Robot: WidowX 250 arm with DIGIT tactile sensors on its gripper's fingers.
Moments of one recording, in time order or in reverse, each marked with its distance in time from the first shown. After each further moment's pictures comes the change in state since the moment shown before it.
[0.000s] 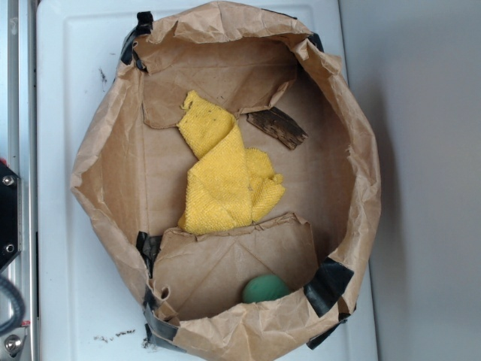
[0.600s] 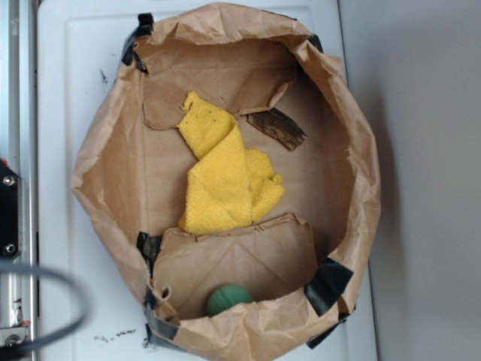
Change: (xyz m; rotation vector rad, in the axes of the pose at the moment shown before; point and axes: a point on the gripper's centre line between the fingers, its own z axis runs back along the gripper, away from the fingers) arm 0.049 -0.005 -0.019 -0.032 0.055 0.100
